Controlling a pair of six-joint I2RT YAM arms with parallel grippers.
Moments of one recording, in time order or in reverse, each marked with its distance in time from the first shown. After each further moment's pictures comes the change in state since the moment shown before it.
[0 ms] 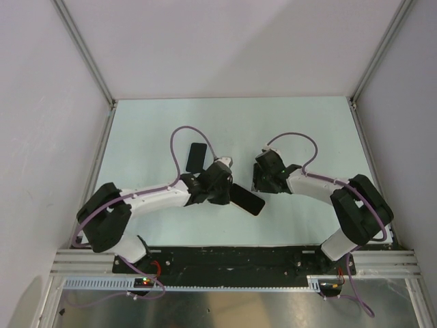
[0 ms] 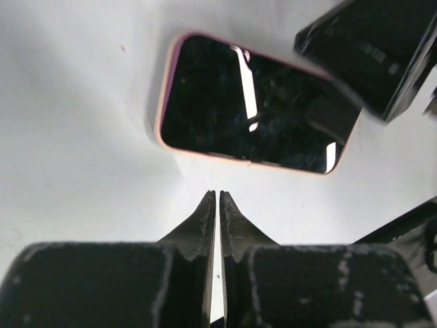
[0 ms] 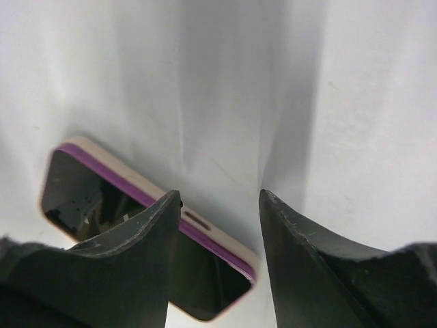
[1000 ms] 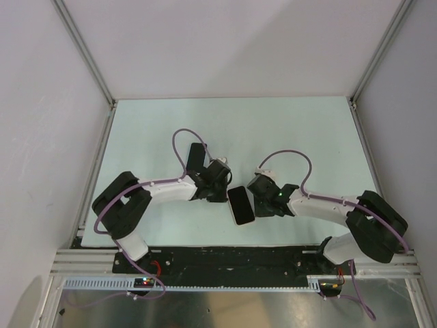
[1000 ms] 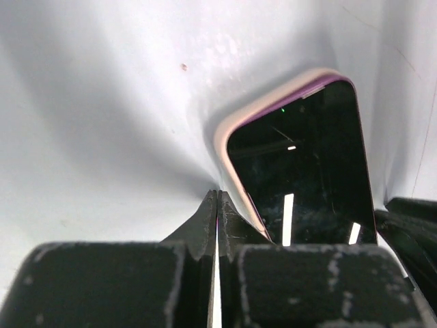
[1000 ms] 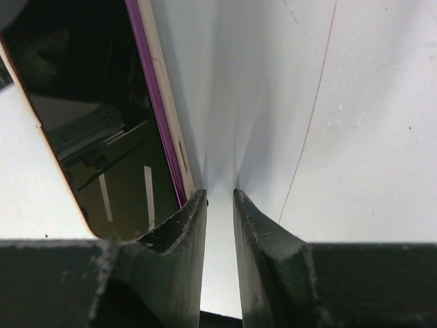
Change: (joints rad) left arm 0.055 0.158 -0.010 0.062 0.021 -0.069; right arm 0.235 -0.157 -0.140 -0.156 0.078 0.092
